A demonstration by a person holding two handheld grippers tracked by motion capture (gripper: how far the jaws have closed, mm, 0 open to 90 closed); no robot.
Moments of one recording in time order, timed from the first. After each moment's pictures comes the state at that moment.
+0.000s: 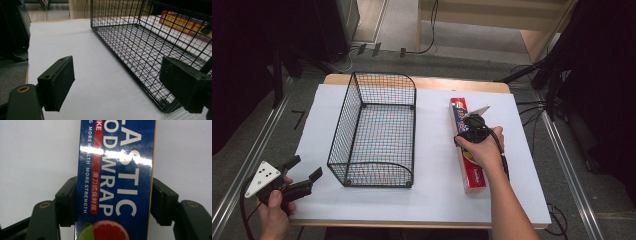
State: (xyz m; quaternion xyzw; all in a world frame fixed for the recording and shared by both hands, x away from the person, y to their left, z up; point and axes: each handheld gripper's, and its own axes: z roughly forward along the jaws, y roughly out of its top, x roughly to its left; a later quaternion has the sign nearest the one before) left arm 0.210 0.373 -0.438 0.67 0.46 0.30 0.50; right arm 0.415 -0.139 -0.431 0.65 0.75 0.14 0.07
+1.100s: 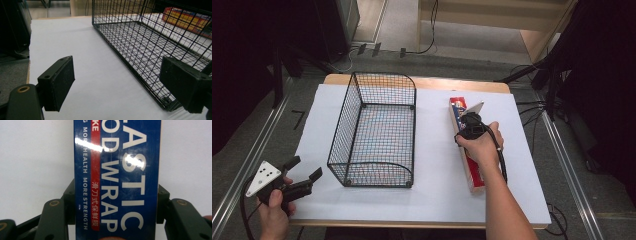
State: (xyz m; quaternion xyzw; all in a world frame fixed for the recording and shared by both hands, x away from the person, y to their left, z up) left arm 0.211 0.375 -0.440 0.67 0.47 0.29 0.49; right arm 0.425 -0.131 -0.429 0.65 0.75 0.08 0.09
